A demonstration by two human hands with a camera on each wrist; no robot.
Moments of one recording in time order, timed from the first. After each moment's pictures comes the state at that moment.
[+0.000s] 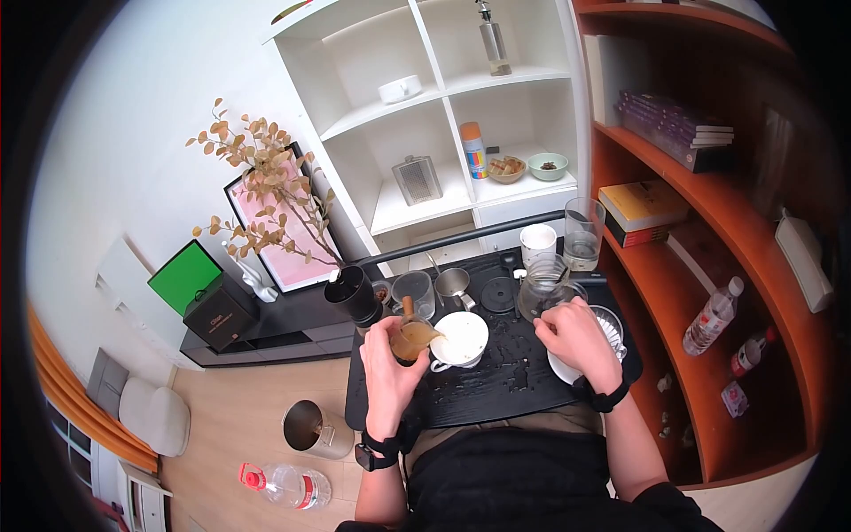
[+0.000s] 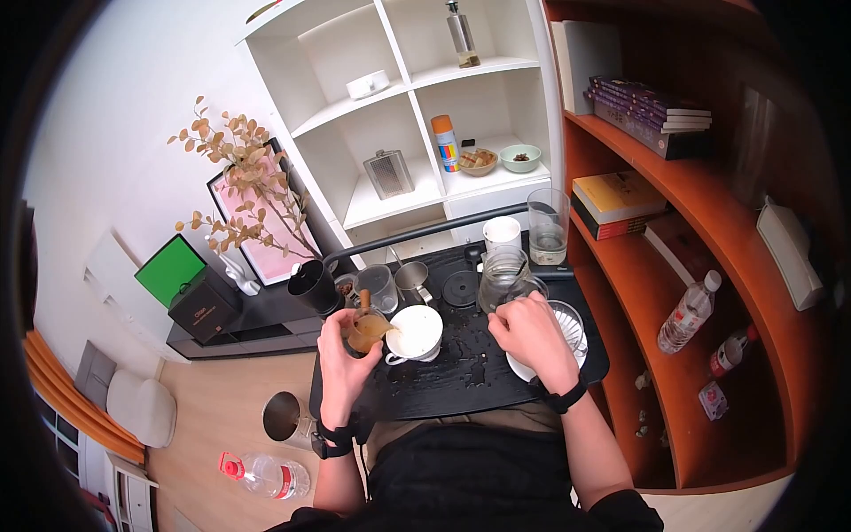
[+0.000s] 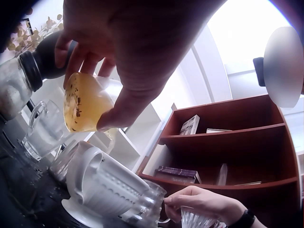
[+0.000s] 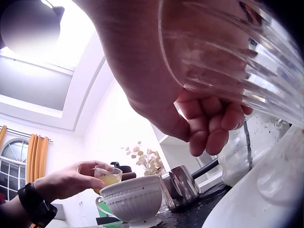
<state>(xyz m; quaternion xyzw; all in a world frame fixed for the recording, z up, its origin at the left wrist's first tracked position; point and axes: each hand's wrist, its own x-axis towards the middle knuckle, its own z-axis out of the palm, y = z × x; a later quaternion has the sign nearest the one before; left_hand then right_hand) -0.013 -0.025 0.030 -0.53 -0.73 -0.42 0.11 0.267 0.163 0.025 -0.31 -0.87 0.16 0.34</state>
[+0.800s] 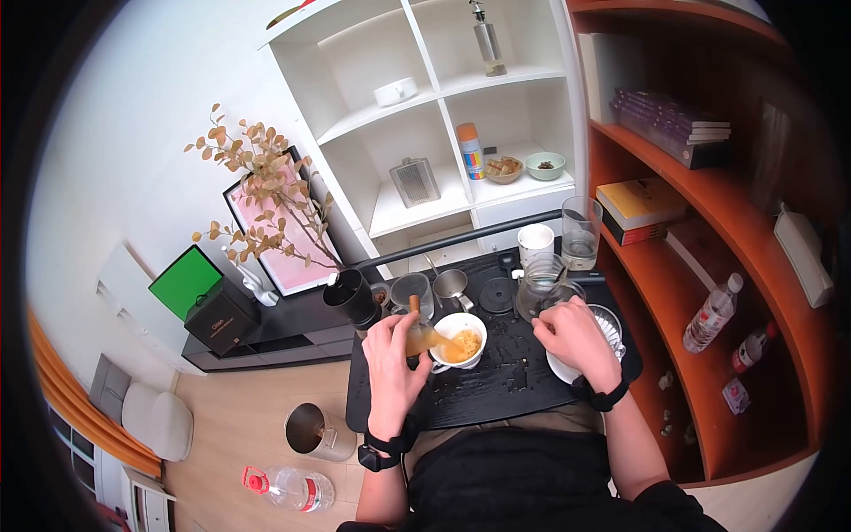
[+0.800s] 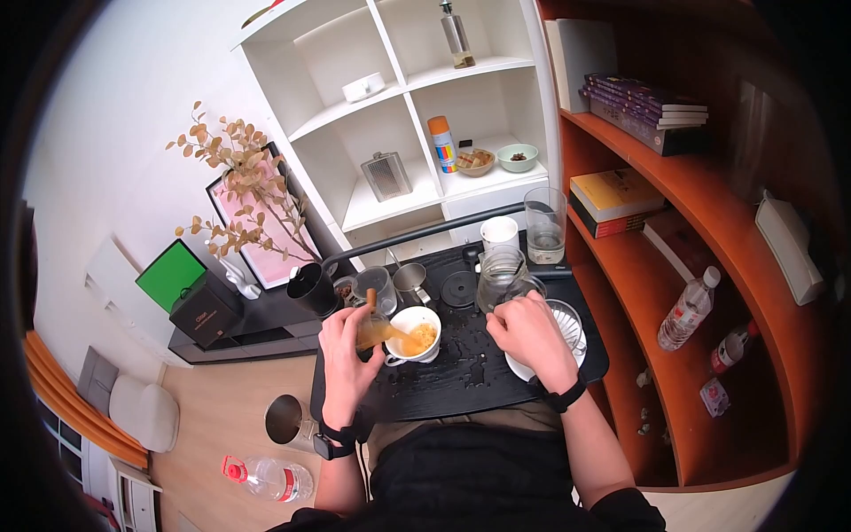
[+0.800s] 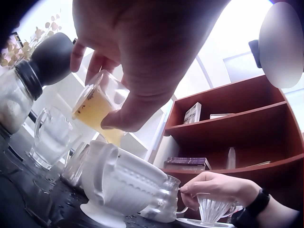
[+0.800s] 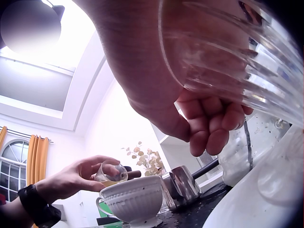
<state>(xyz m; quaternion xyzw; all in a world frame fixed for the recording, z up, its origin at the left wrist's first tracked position) -0.006 -0.020 0.042 -0.60 -0.69 -0.35 0.18 0.268 0.165 0.024 -0.31 -0.87 0.17 0.34</state>
